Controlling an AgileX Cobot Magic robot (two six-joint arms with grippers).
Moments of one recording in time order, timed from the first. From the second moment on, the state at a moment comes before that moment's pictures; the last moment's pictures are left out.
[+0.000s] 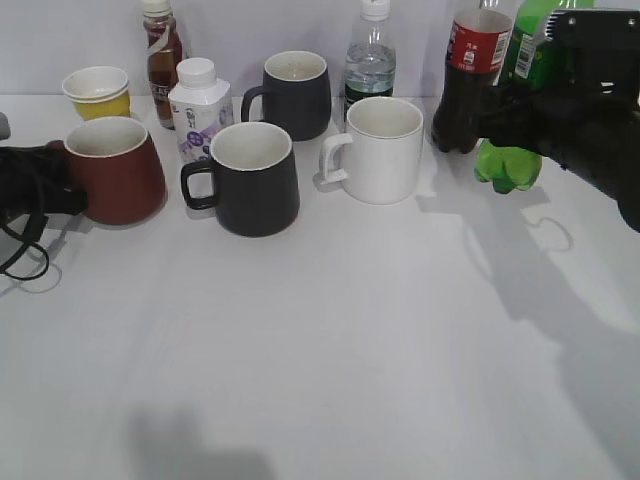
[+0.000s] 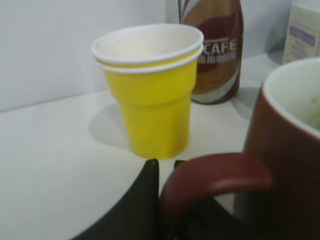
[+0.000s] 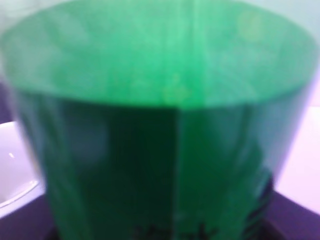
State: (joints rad) left arm 0.07 2.01 -0.70 0.43 -1.08 -0.07; right arm 0.35 1.71 -0.73 0.33 -0.71 -0.18
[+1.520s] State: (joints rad) left arm 0.06 1.93 -0.51 0.40 -1.19 -0.09; right arm 0.35 1.72 -0.73 0.33 -0.71 -0.19
